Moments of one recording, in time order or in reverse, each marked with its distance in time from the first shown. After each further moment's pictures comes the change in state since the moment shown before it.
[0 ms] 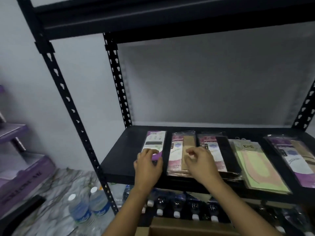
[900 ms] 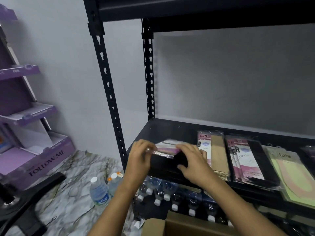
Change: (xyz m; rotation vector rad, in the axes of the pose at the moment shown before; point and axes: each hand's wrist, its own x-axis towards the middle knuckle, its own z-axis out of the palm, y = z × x) left_hand -0.003 -0.070 -0.091 -0.212 0.244 0.289; right_hand -0.003 -0.057 0.074 -0.237 -0.291 -0.357
